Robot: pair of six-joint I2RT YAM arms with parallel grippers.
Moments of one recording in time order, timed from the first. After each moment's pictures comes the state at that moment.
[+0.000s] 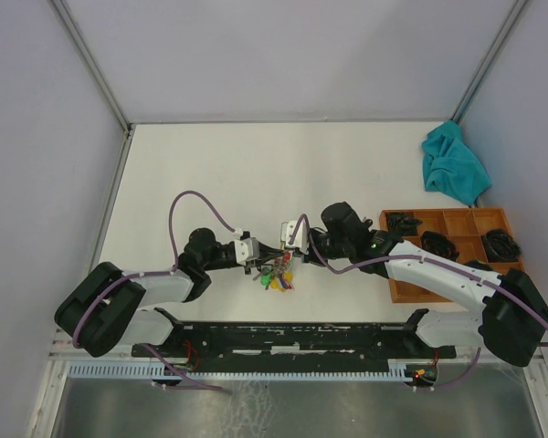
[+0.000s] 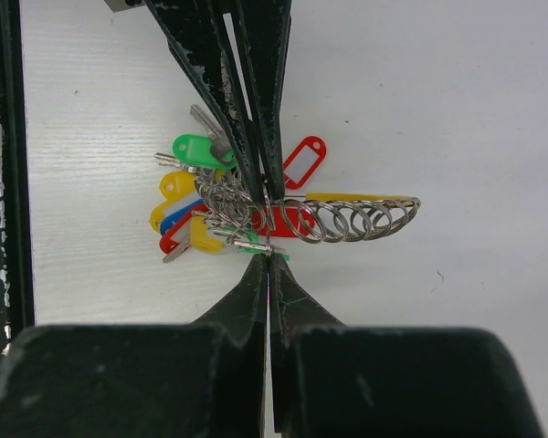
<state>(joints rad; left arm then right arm) -0.61 1.32 0.25 1.02 0.82 0.28 0.84 1.24 0.78 -0.18 -0.40 -0.56</state>
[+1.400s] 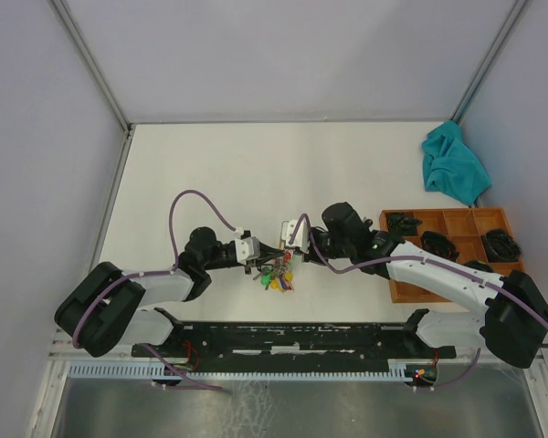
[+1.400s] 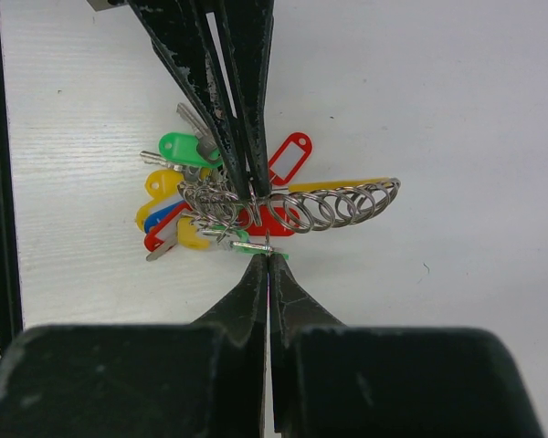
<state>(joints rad) -0.61 1.32 0.26 1.00 0.82 0.28 0.85 1.23 0.78 -0.18 -0.36 -0.56</state>
